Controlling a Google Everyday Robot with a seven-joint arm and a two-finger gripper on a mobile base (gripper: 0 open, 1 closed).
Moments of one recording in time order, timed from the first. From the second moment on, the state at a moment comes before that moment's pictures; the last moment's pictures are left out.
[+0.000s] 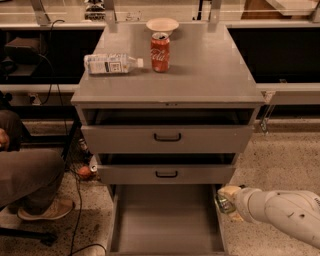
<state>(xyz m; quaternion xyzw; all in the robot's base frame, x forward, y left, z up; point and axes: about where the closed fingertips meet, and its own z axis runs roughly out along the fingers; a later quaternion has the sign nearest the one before) 0.463 -0.237 0.529 -0.82 0.49 -0.14 0.26</state>
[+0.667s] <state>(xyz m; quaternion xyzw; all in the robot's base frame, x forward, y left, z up) 0.506 -0.260 0.652 -0.82 0.44 -0.22 0.30</state>
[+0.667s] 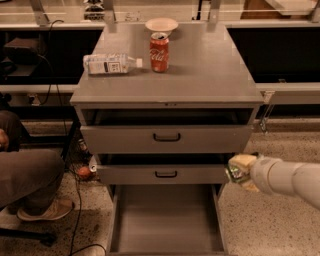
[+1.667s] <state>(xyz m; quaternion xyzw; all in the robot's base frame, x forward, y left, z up) 0.532 -0.283 0.751 -0.82 0.39 -0.27 0.30</state>
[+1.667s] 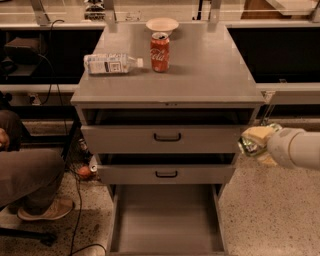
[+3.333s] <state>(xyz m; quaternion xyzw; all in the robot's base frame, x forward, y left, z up) 0.590 -0.302 0.882 -0.86 0.27 -0.31 0.28</state>
